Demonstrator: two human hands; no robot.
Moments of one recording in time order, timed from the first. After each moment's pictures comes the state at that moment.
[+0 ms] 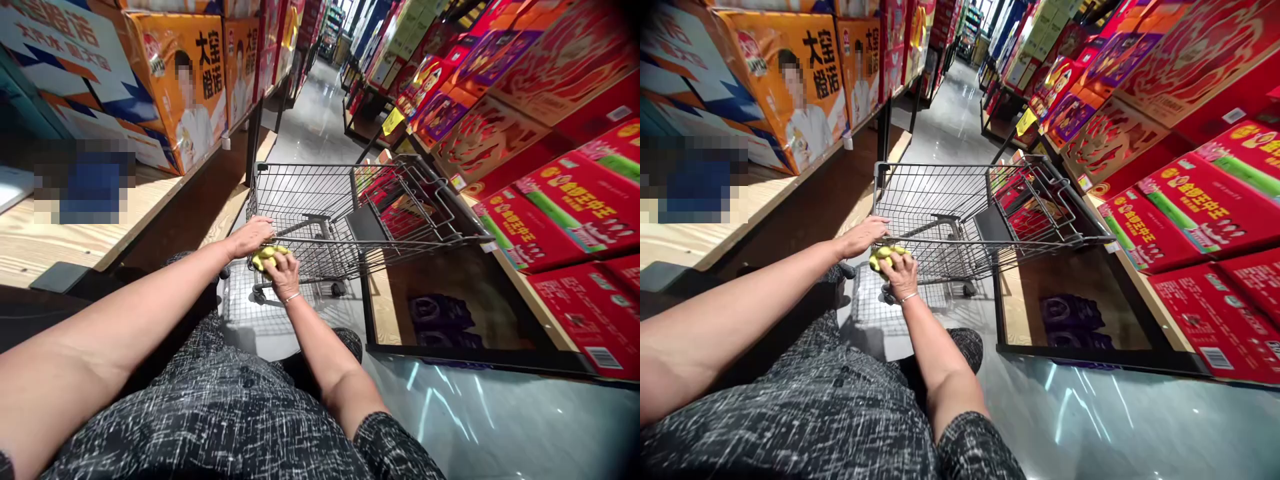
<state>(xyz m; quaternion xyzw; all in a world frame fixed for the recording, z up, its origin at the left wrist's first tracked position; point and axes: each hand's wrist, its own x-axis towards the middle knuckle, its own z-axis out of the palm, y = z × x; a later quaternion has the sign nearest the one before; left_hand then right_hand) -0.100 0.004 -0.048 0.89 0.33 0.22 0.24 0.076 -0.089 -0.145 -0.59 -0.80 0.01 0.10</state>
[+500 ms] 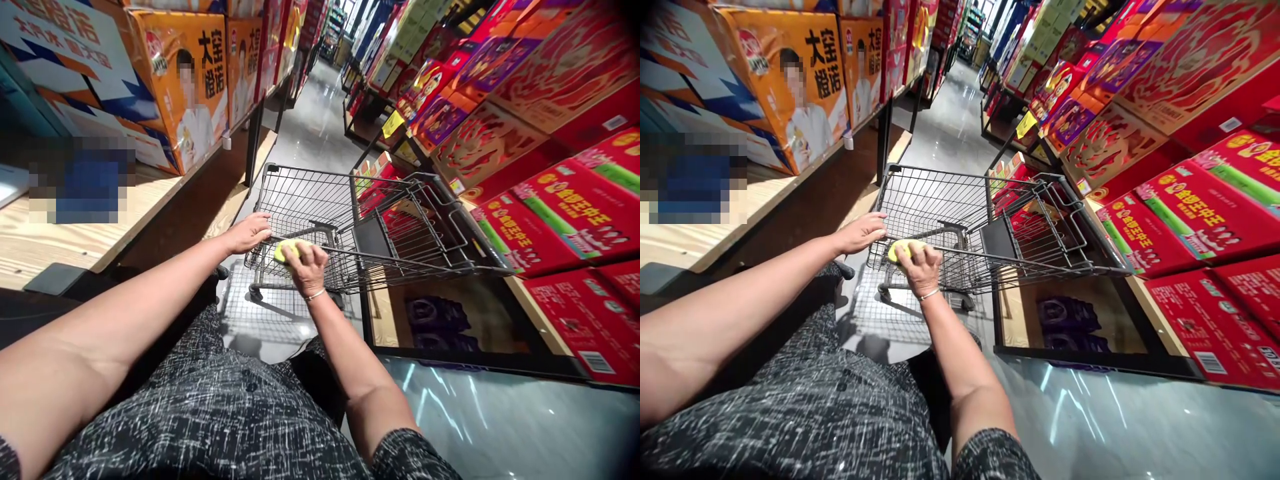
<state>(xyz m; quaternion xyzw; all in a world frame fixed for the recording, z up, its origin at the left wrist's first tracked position) -0.108 0.021 -0.056 0.89 0.34 0.23 0.22 0.121 -0.084 -0.098 -0.55 -0.80 -0.14 0.17</state>
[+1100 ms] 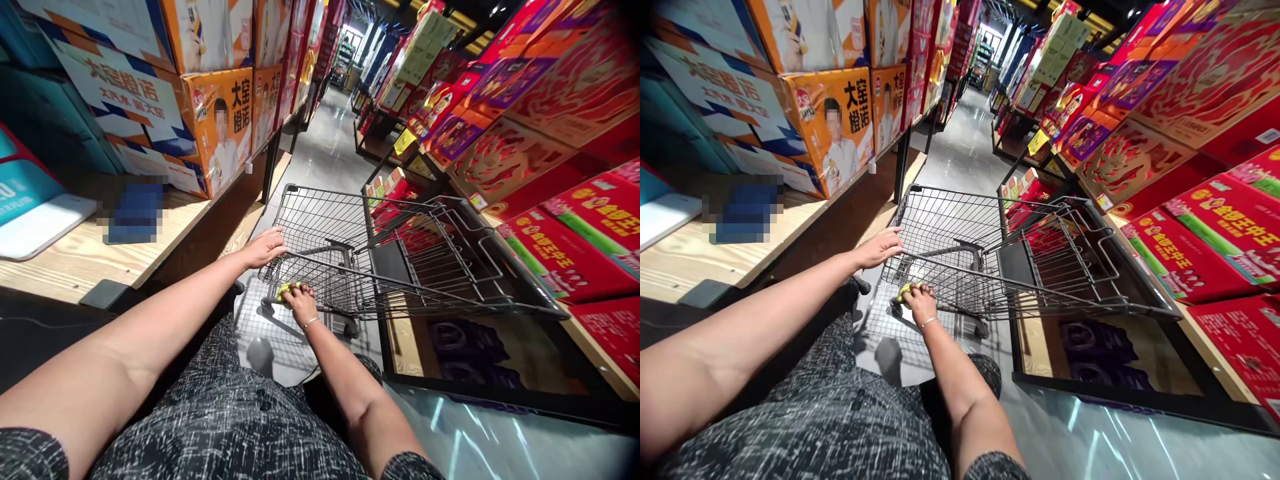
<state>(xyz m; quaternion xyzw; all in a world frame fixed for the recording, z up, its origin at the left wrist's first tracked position) -0.117 0.029 -0.058 0.88 0.34 0.24 0.22 0.093 -0.100 -0.172 -0.56 -0.83 0.01 -0.01</state>
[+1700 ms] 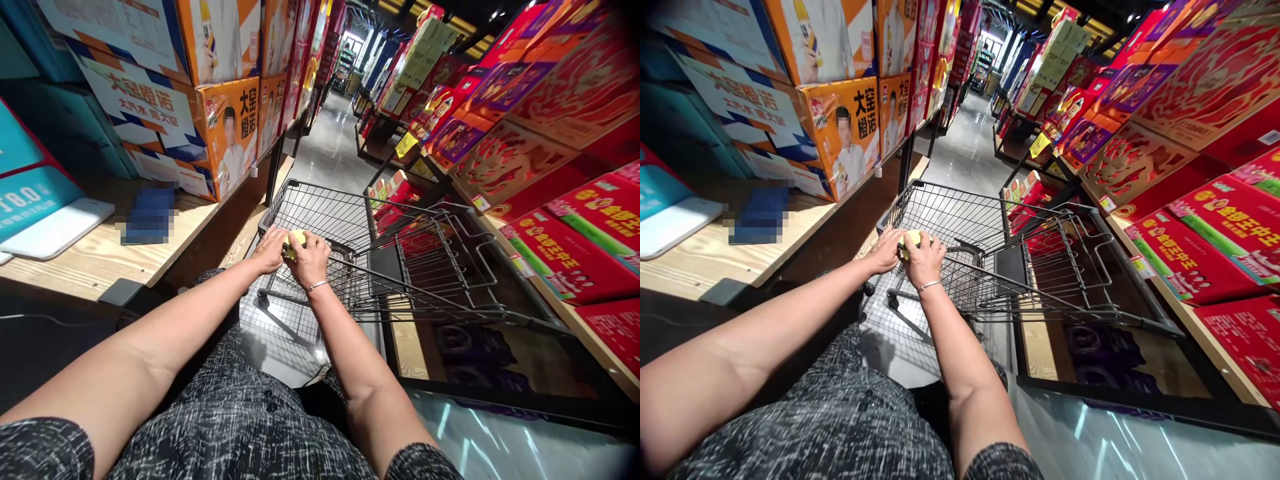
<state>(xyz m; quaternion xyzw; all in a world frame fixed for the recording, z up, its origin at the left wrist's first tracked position) -0.099 0.013 -0.059 0.86 0.46 0.20 0.07 0.051 -0.041 -0.031 -0.60 -0.77 -0.12 0.18</state>
